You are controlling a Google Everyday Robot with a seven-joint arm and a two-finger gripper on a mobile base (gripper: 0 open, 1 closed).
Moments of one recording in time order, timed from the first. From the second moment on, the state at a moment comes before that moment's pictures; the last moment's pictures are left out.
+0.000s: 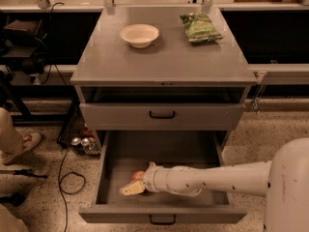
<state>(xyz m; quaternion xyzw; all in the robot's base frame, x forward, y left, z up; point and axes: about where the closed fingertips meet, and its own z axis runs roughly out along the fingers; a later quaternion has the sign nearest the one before) 0.538 0.076 0.414 -0.33 0.83 0.28 0.35</state>
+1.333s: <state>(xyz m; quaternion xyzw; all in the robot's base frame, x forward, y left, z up) 0.551 0.064 0.395 -0.33 0.81 0.32 0.37</state>
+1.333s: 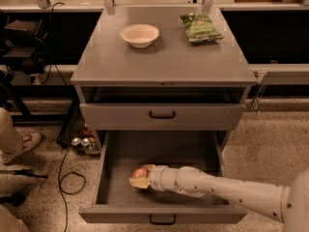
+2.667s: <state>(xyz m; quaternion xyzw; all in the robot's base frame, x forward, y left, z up) 0.576 -0.047 0.536 -0.34 0.73 0.36 0.47</state>
